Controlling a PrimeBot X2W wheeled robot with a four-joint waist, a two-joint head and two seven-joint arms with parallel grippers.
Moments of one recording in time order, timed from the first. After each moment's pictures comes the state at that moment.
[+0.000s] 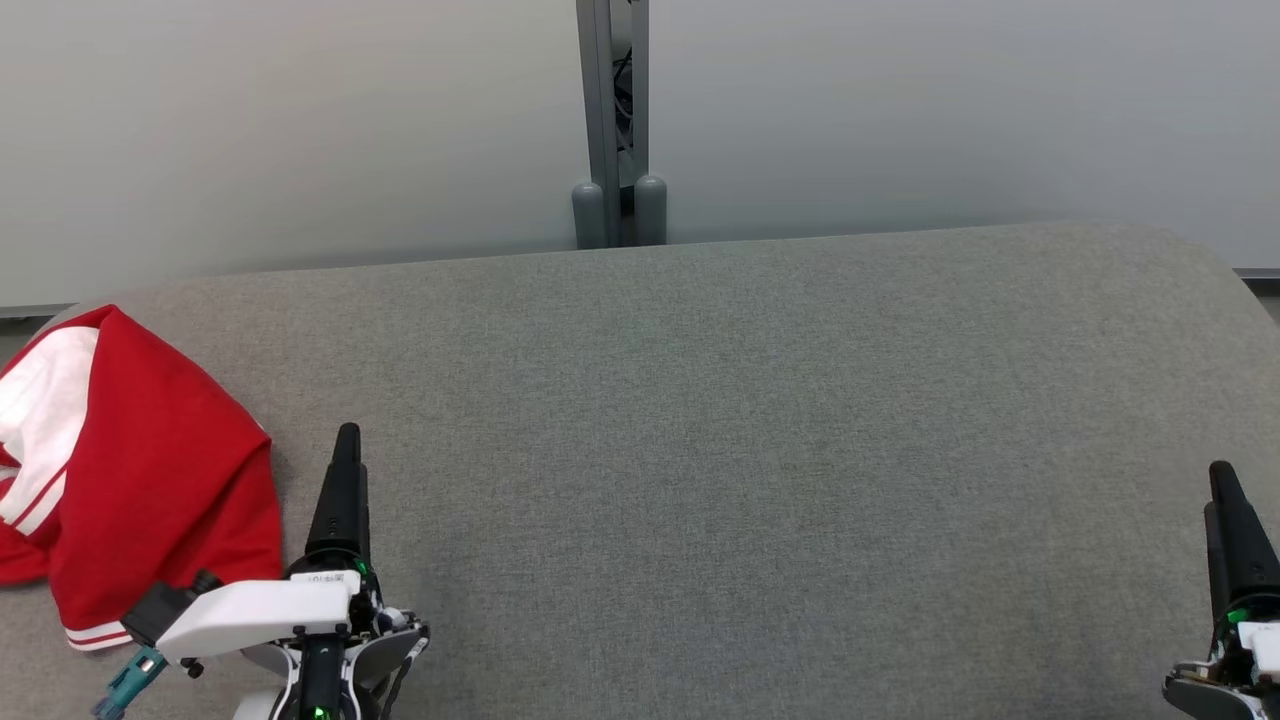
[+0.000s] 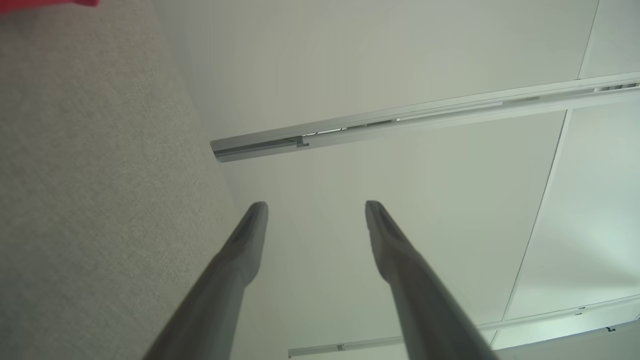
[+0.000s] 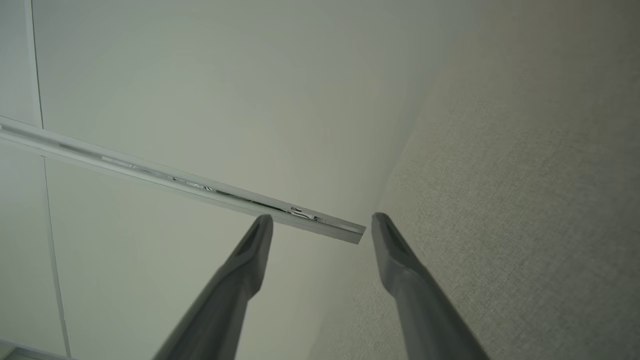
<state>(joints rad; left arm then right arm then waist) -0.15 0.05 -0.14 0.30 -1.58 -0.13 -0.13 0.02 -0.12 -0.16 0.13 1.41 0.13 -0.01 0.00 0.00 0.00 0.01</state>
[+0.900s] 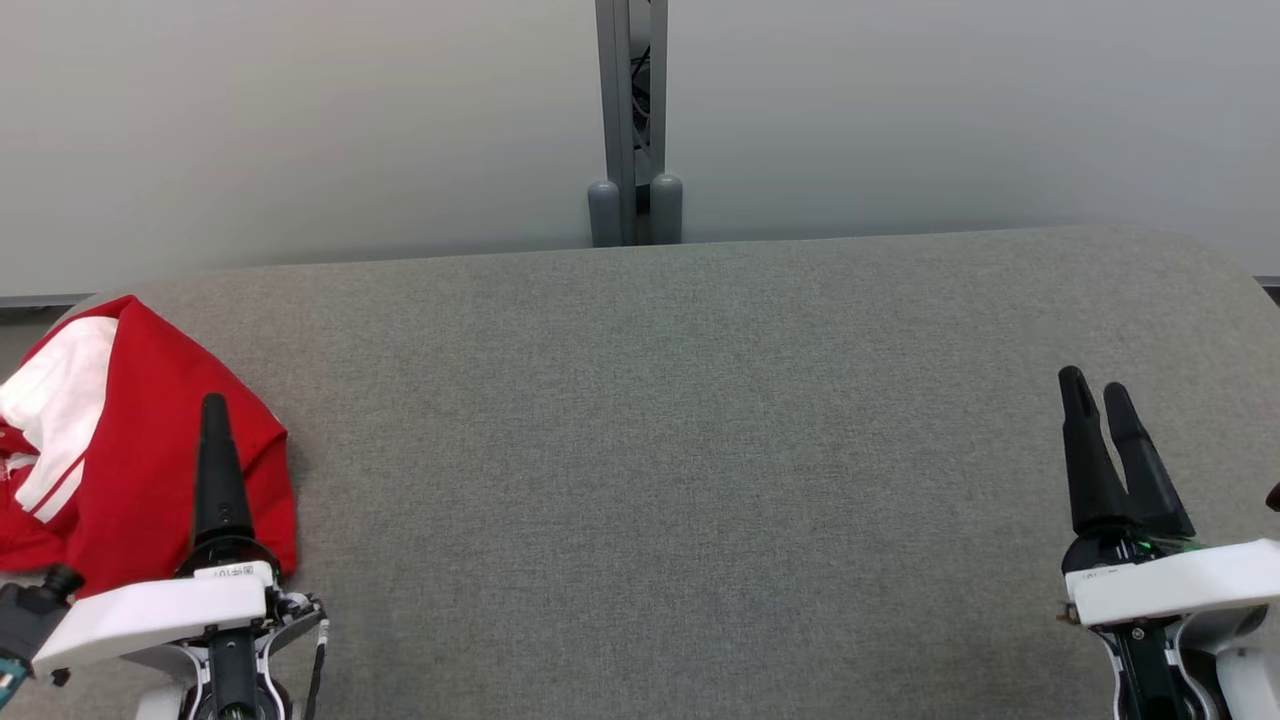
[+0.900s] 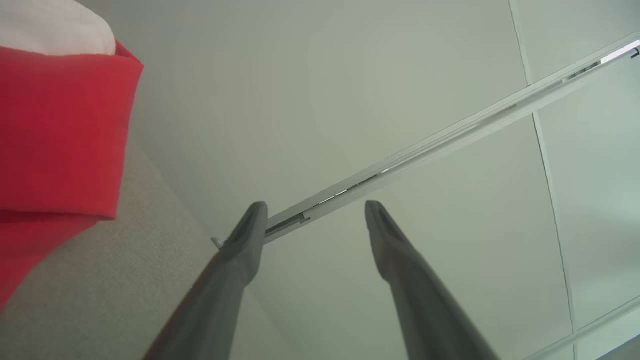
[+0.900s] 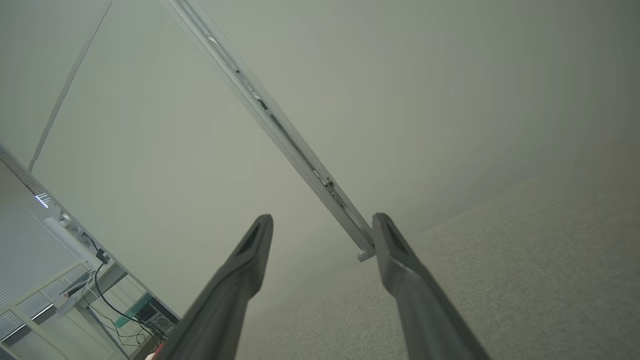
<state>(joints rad) -0.12 0.05 0.06 0.19 -1.27 -0.13 -0.18 -0.09 -0.10 0.03 0.04 0.84 0.13 -0.10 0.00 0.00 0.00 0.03</state>
